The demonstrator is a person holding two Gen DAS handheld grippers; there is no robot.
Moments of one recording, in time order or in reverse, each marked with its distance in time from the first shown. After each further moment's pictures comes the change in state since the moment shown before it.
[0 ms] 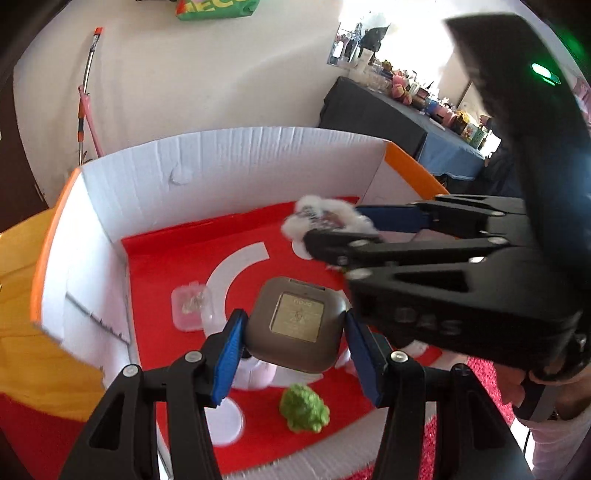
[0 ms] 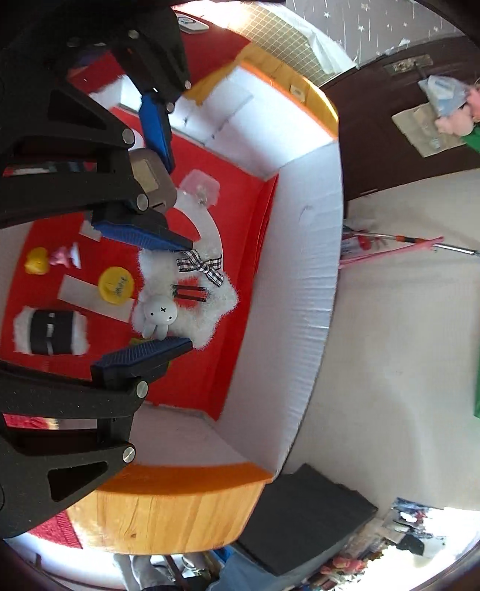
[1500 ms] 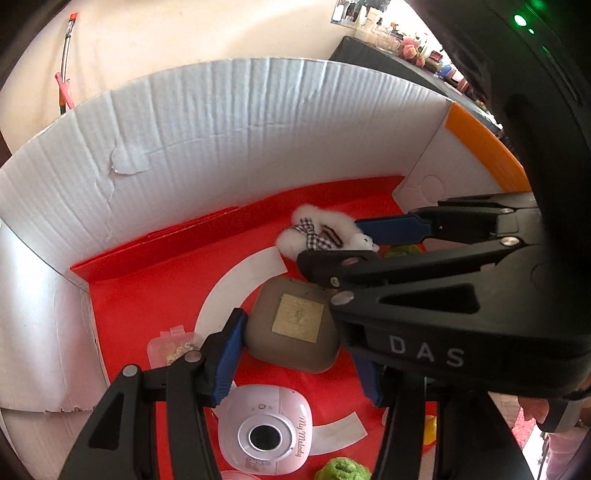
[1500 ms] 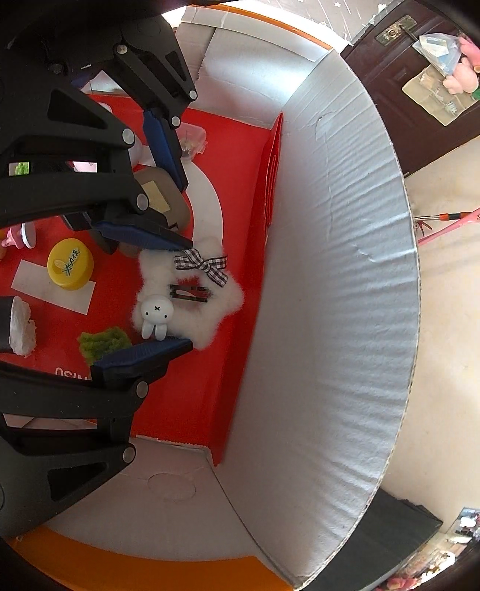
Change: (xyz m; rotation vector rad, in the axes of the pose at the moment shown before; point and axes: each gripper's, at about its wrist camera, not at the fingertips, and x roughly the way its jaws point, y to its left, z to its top) left arm 0.069 0.017 0.022 0.030 0.156 0.028; right arm 0.063 -0.040 0.012 0.111 0.215 0.085
